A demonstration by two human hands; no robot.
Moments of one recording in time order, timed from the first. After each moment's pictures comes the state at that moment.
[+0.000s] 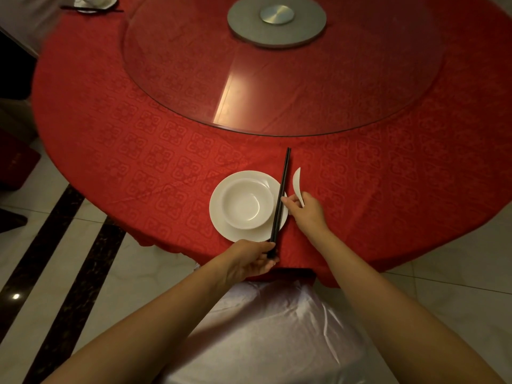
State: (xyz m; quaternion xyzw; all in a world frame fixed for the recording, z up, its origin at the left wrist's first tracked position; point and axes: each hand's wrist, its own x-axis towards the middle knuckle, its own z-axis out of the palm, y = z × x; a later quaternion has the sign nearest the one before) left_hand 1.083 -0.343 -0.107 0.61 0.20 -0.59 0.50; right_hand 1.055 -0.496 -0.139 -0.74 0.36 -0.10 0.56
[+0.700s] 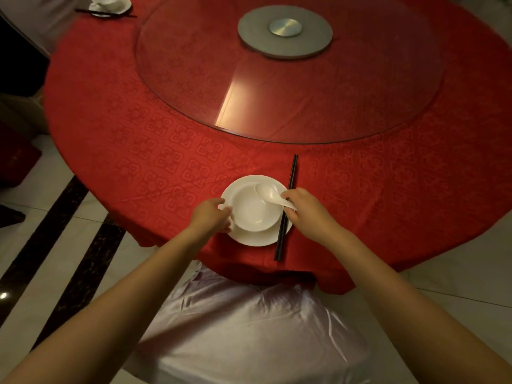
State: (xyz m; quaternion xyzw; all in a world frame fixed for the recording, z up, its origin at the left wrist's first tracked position) left_hand 1.167 -0.304 -0.095 0.83 0.01 -0.32 0.46; right_hand 1.054 -0.486 -0.076 -0.94 0.16 0.05 0.31
